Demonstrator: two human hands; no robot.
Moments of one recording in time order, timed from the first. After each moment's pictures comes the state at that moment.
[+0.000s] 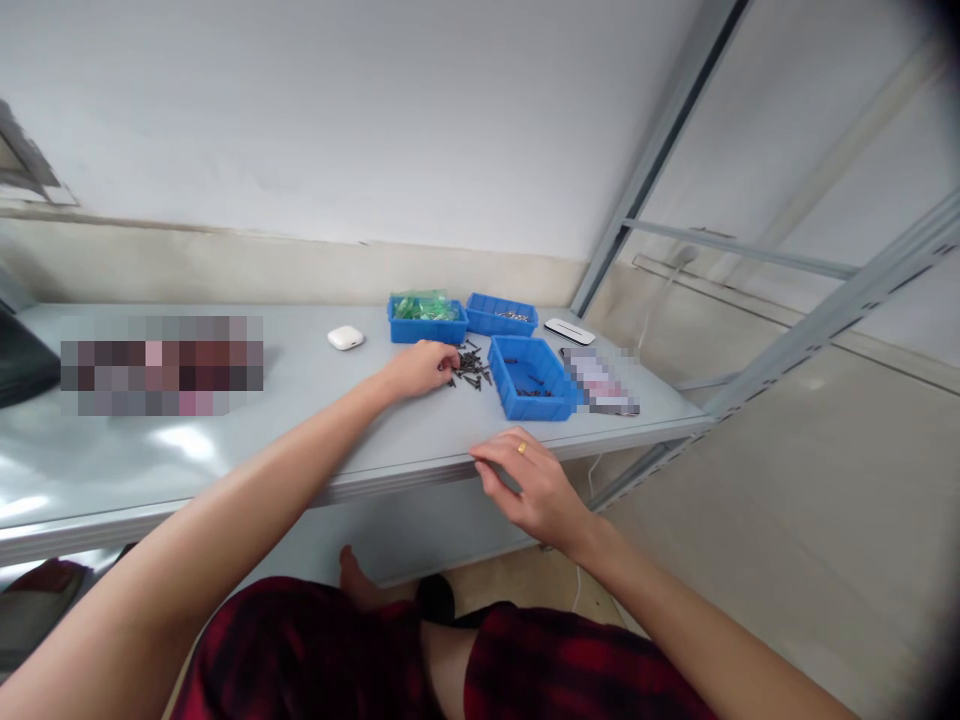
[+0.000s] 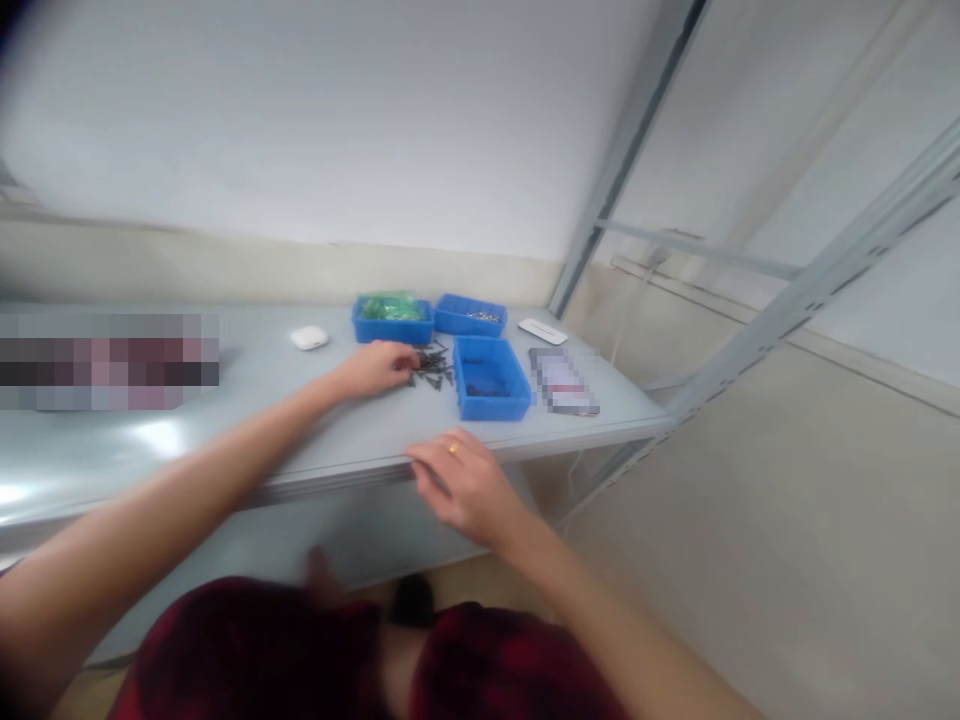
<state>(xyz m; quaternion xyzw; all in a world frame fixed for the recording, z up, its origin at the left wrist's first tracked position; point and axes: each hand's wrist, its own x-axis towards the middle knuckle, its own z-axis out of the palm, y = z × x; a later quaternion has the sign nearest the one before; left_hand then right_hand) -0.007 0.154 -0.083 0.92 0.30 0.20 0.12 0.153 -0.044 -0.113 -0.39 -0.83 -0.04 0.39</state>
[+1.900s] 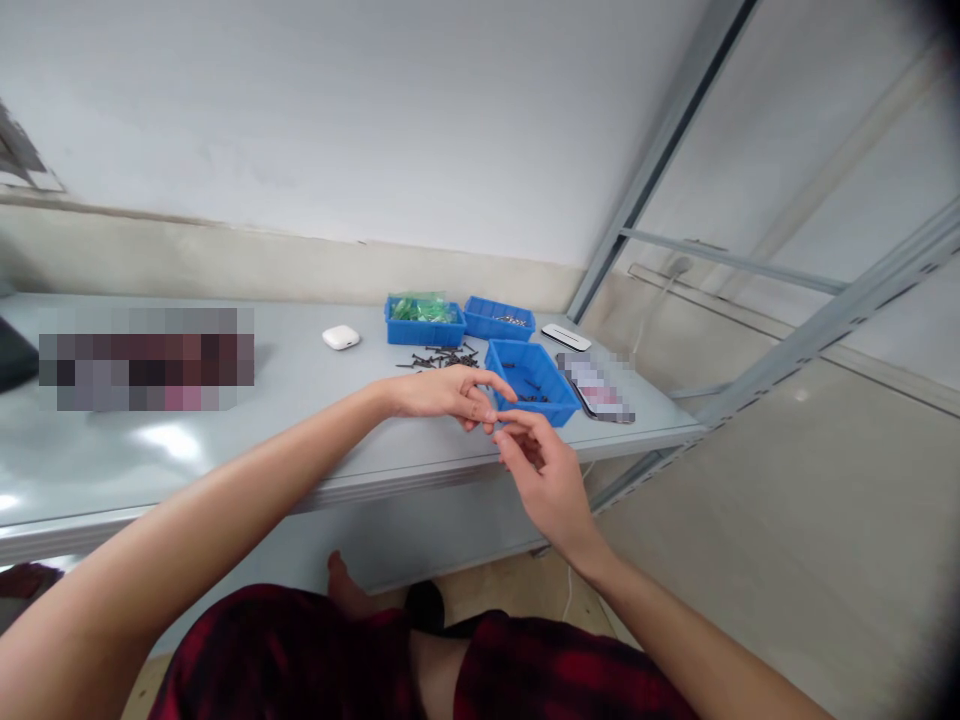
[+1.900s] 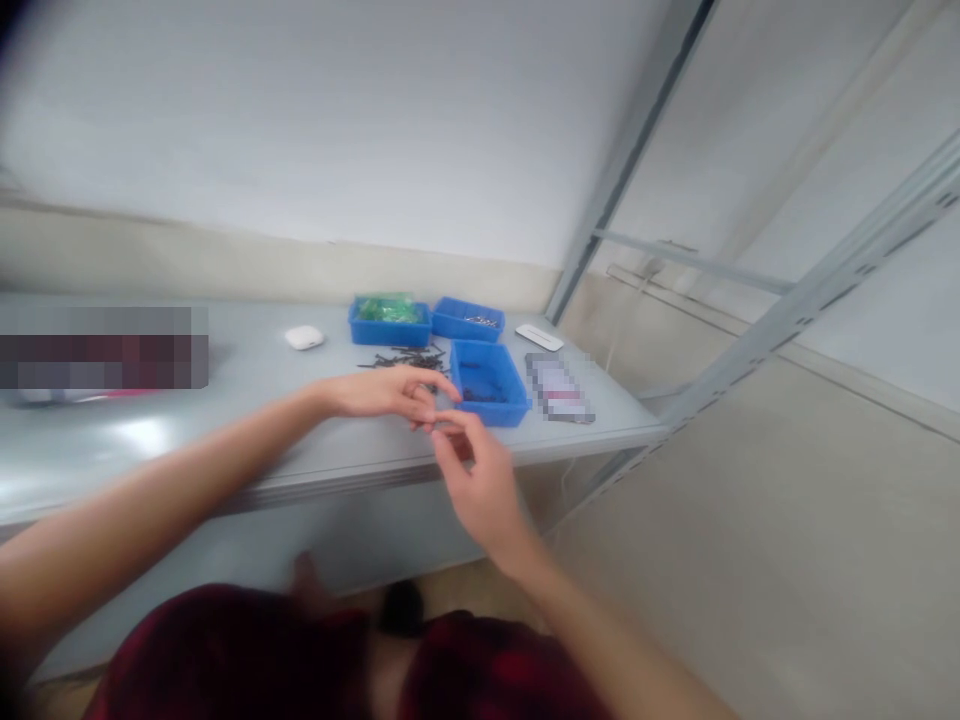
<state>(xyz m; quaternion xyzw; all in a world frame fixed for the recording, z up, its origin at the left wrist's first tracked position) 0.002 0.098 -0.047 0.77 0.09 0.07 0.63 0.144 -0.046 -0.098 -0.55 -0.62 0.18 0.54</state>
